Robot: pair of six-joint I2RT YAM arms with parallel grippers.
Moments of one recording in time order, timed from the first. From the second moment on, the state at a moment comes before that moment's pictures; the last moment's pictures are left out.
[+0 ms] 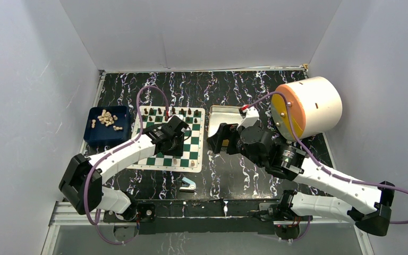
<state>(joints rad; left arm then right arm) -0.75 1.38 0.93 -0.71 -0.25 -0.57 1.11 0.93 0.93 -0.41 0.41 0.70</state>
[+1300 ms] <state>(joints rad) 0.20 1.74 1.54 -0.74 -0.22 -0.38 1.11 0.85 0.84 -0.44 0.34 0.68</state>
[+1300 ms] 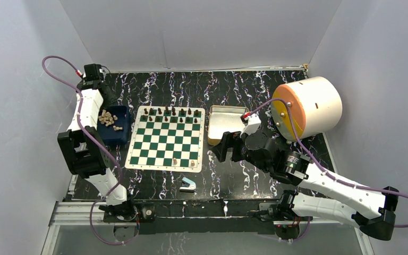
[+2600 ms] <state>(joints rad) 0.31 2.06 1.61 -0.61 -0.18 -0.33 1.11 0.99 0.88 -0.38 0.40 0.57</state>
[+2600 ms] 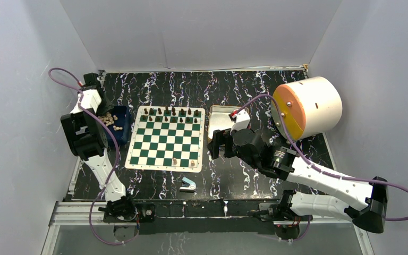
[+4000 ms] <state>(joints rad) 0.30 1.94 1.77 -0.90 -0.13 -0.31 1.11 0.94 0.88 -0.42 0.37 0.58</state>
